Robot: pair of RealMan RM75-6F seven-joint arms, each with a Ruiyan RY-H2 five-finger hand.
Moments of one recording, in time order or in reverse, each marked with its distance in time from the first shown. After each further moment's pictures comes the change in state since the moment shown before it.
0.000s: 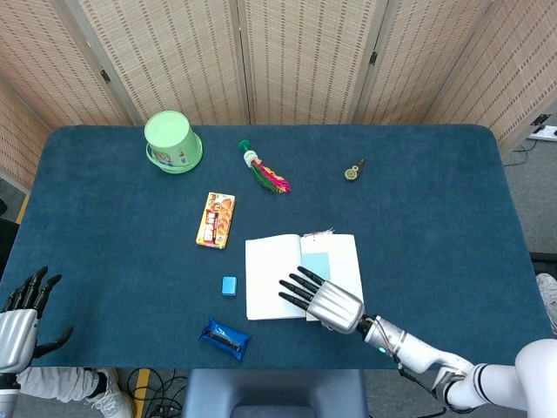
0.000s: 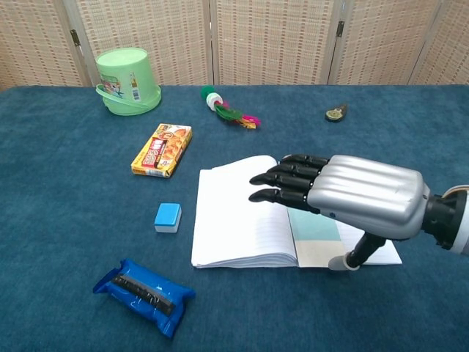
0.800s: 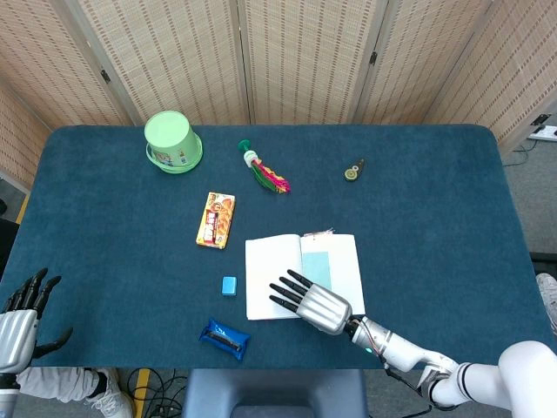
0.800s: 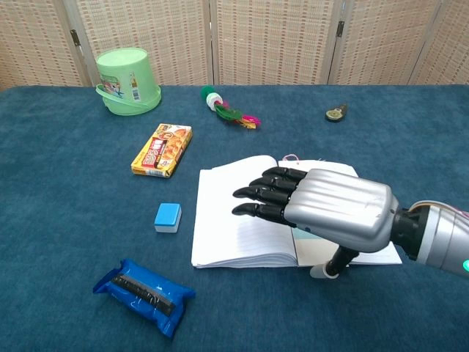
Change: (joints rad) left arm -0.001 -0.004 0.001 0.014 -0.009 -0.013 -0.013; right arm 0.004 -0.089 0.044 0.079 -0.019 -0.062 -0.037
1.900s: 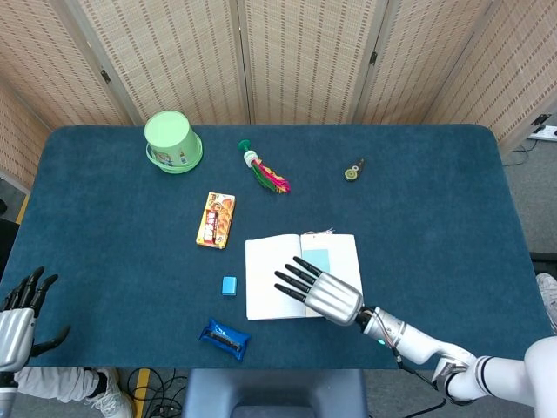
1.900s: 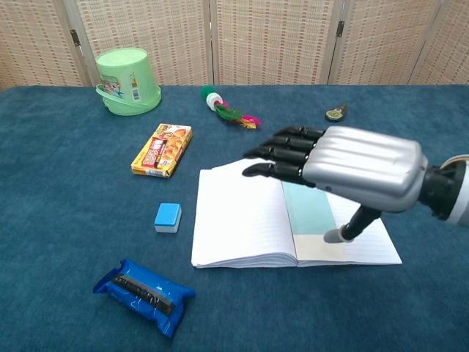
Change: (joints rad) left arm -0.002 -0.001 -0.009 0.013 -0.004 0.001 -0.008; right arm 0.008 0.150 0.030 -0.112 -0.020 0.058 0.001
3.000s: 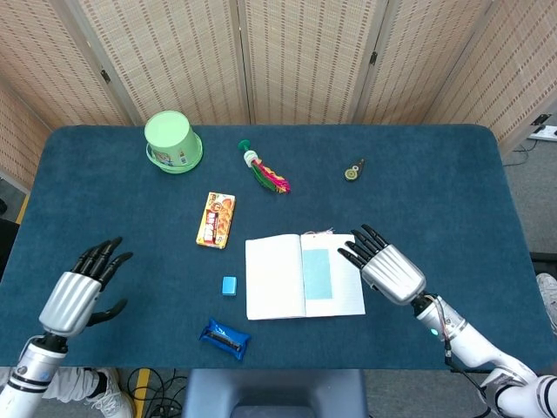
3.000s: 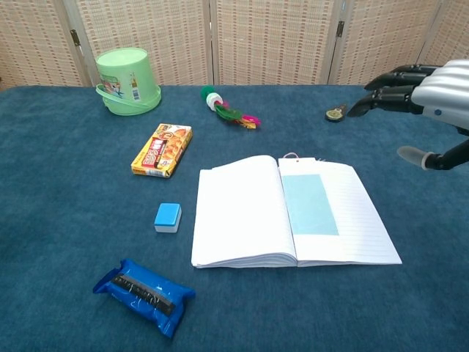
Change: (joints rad) left arm -0.228 -0.039 -0.045 0.032 0.252 -0.095 -0.010; right arm -0.143 0.248 0.043 -0.148 0.122 0.074 0.010
